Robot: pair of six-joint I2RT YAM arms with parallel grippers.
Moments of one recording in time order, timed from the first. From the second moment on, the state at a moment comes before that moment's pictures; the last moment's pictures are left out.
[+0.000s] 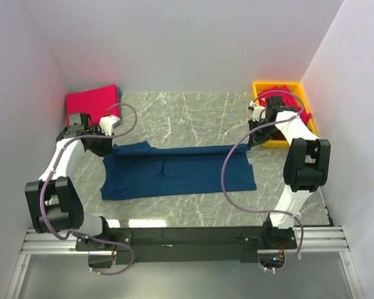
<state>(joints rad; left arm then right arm) 0.17 1.42 1.04 -0.63 0.46 0.60 -0.06 1.85 1.43 -0.85 -0.36 -0.24</state>
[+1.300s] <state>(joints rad) 0.21 1.70 1.26 -0.63 0.46 0.43 0.04 1.91 1.48 -0.90 -0.36 -0.27</state>
